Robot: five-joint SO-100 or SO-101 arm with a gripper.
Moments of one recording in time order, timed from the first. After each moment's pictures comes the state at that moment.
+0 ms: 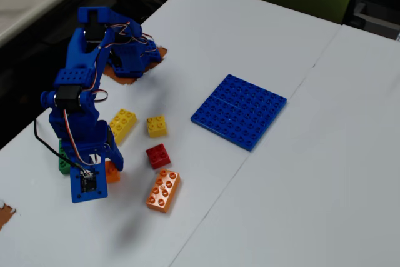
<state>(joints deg) 55.6 52.6 45.4 79.8 -103.0</state>
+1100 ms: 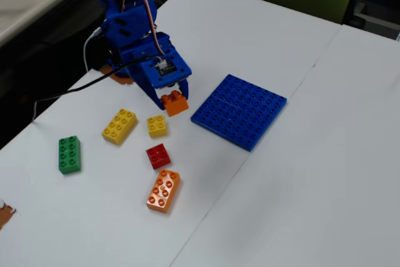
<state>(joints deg) 26.9 86.9 53.3 86.0 -92.9</state>
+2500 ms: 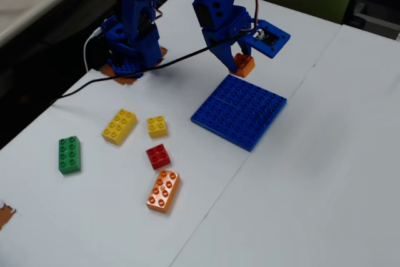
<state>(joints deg) -3.7 73.2 45.8 96.0 -86.5</state>
